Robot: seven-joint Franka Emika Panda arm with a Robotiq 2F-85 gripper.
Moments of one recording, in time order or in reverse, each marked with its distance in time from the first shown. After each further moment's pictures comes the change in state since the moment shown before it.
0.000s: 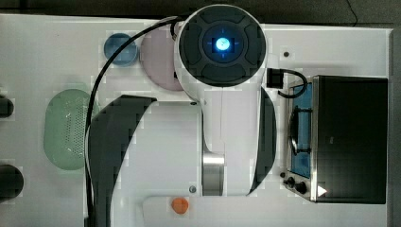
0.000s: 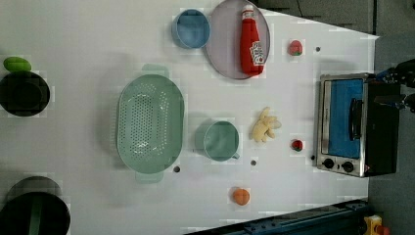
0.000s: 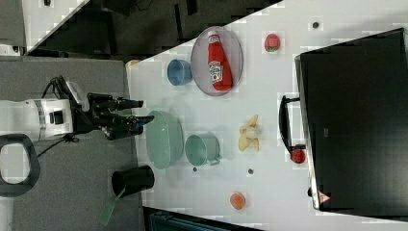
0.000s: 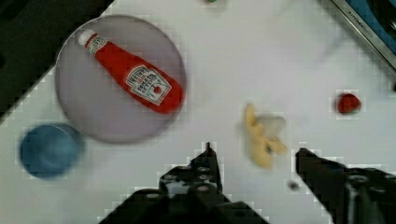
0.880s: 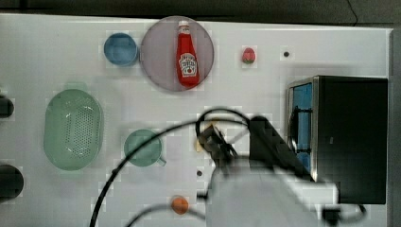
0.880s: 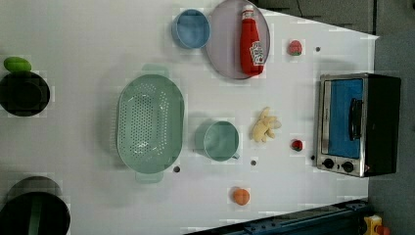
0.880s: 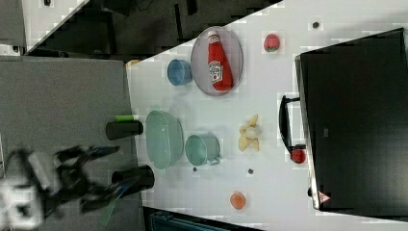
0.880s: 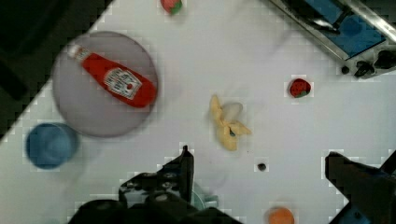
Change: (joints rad) arm -0.031 -0.383 -0.032 -0.231 -0.010 -0.043 0.019
